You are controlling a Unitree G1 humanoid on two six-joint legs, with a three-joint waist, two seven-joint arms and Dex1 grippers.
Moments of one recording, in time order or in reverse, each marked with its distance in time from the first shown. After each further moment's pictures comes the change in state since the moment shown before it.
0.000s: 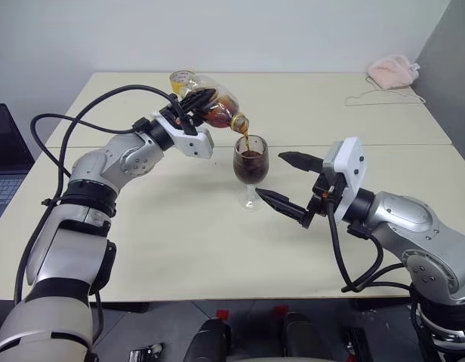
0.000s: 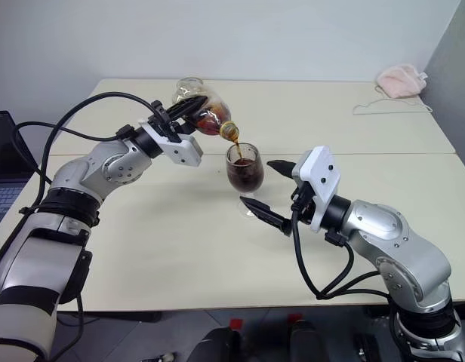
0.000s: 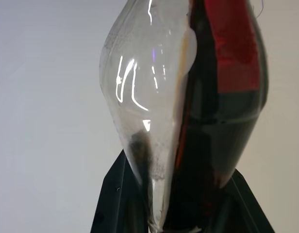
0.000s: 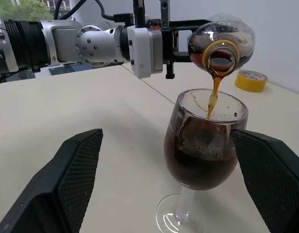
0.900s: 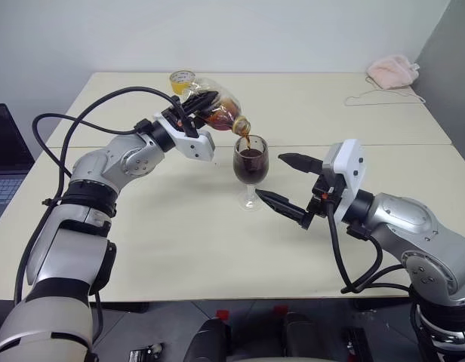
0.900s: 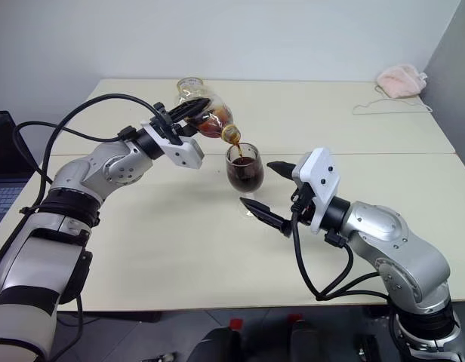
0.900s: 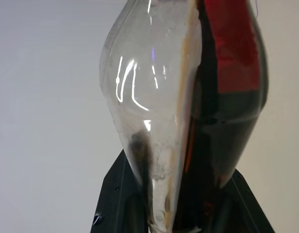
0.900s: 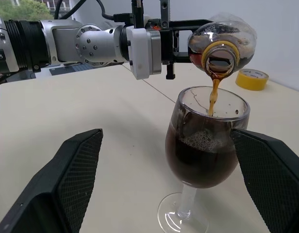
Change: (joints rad) left arm 0.000 0.000 -0.009 -0.001 0.002 -0.015 -0.003; right arm 0.009 0.007 0.001 0.000 -0.001 -0.001 0.000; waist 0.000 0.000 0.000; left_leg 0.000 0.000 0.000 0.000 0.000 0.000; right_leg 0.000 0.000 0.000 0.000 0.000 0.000
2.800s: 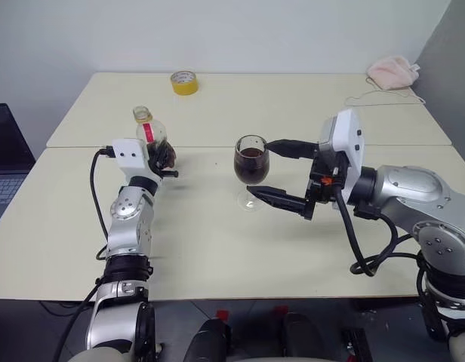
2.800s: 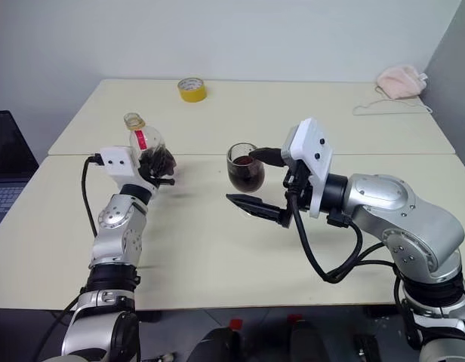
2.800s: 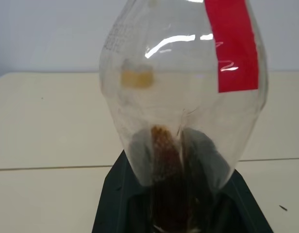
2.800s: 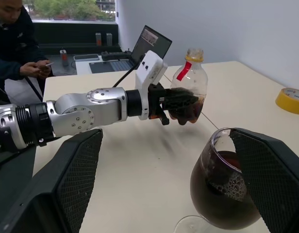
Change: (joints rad) left arm 0.511 -0.377 0.559 -0.435 -0.964 0.869 -0.350; right arm -0.245 -0.077 -0.001 0.072 0.148 0.116 0.099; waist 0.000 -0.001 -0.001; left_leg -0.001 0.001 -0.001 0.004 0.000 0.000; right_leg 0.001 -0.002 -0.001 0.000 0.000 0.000
